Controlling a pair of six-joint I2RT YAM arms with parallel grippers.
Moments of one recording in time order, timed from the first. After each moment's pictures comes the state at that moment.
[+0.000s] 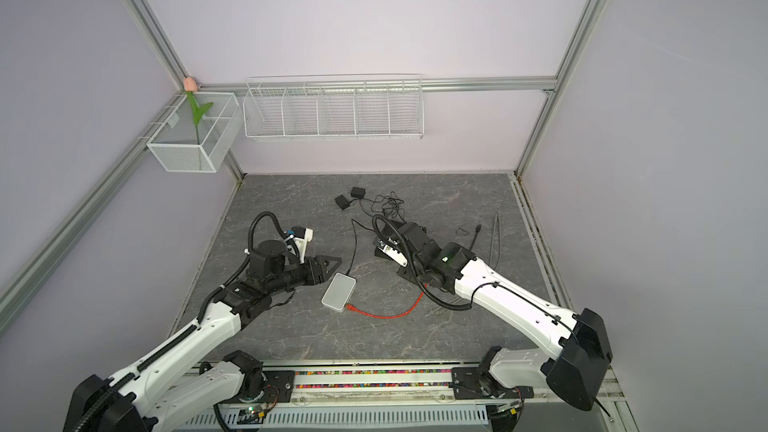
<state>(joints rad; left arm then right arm) -0.53 0.99 0.55 -0.07 0.40 -0.63 0.85 1.28 1.06 -0.75 0.25 -0.39</state>
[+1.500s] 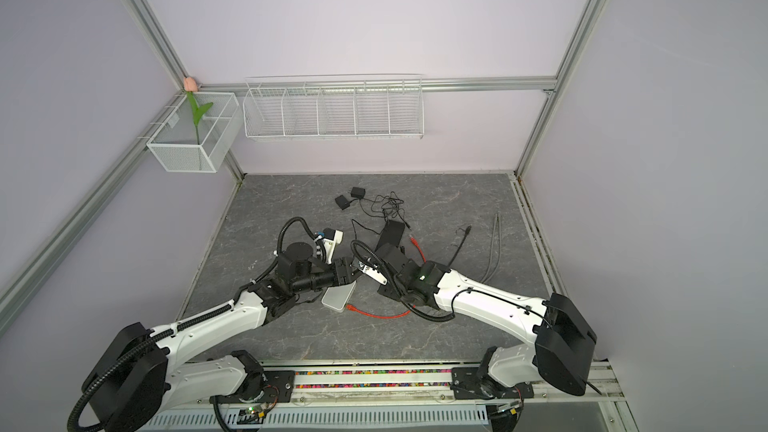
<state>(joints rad) -0.71 1.20 0.55 0.28 0.46 -0.86 1.00 1.37 0.98 -0.52 0.27 -0.35</state>
